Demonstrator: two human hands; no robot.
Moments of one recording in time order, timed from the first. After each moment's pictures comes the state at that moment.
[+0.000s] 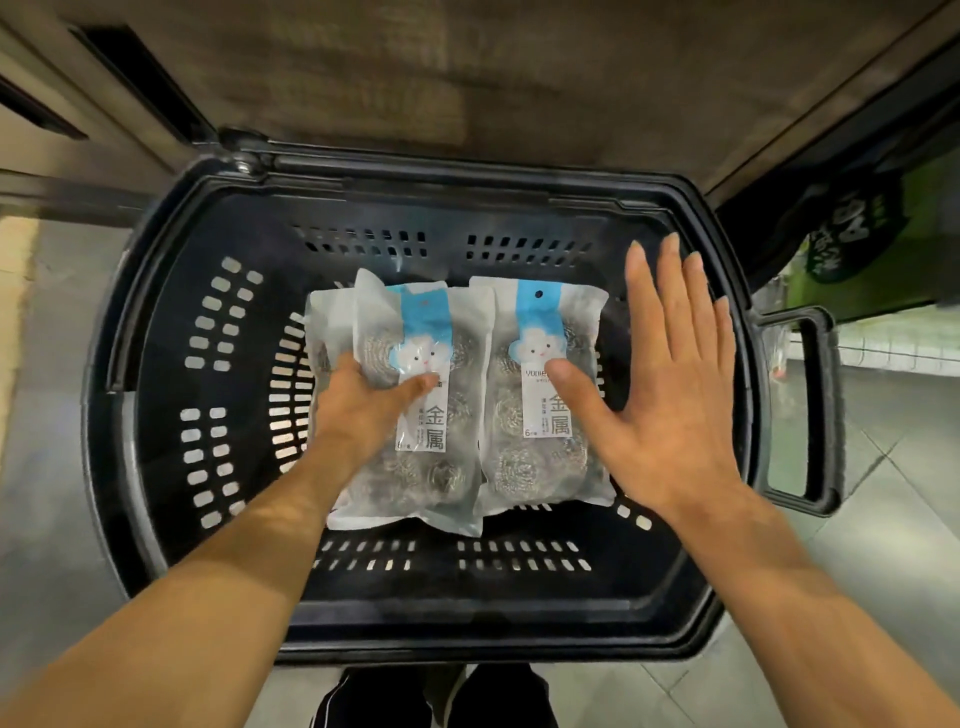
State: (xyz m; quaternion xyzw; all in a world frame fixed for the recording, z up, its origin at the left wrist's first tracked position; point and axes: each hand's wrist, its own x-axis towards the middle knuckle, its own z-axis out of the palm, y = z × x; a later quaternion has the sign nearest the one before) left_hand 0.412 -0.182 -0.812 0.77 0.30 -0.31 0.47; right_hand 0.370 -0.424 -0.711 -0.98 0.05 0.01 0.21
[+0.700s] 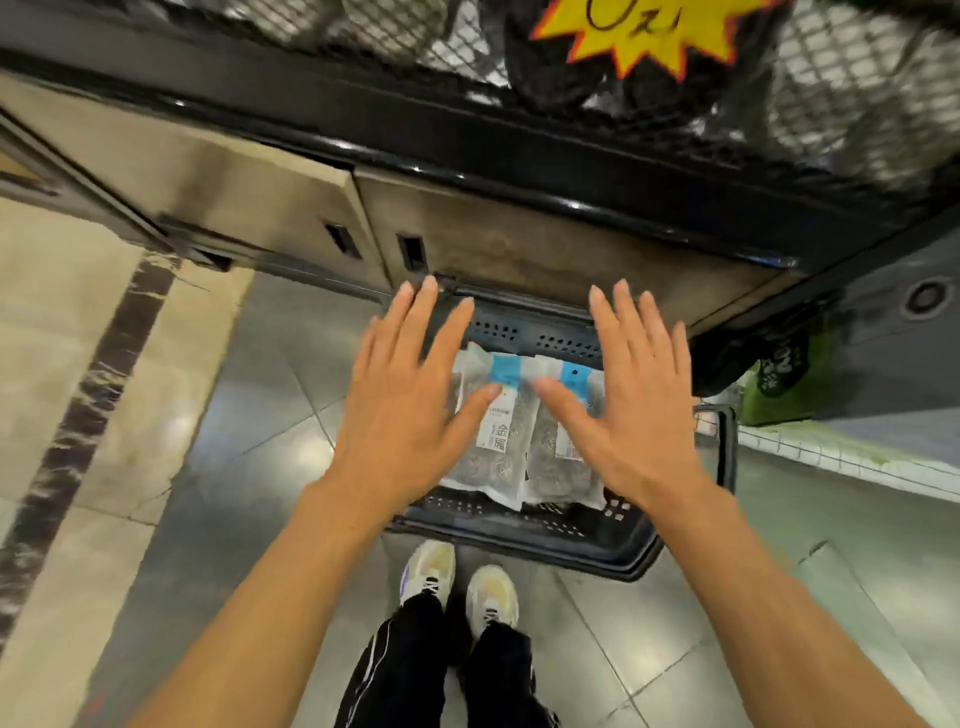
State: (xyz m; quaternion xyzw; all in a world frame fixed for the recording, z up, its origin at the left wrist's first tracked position) left_hand 0.366 -0.121 -0.492 0.97 -0.09 0.03 0.22; right_hand 0.377 -0.338 -0.476 -0.98 -0.06 0.03 0.20
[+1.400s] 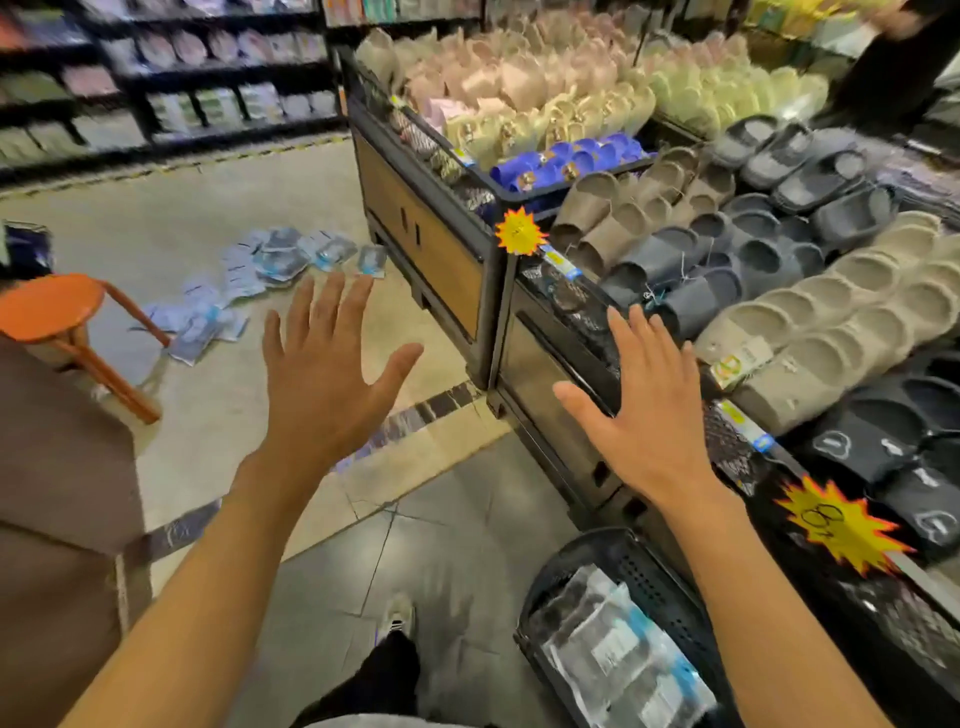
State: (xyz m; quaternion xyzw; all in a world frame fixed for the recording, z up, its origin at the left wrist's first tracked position) left_hand 0.150 0.159 -0.096 0.89 0.37 0.26 0.10; right_hand 0.353 -0.059 -0.089 -0.87 -0.43 -0.06 0.23
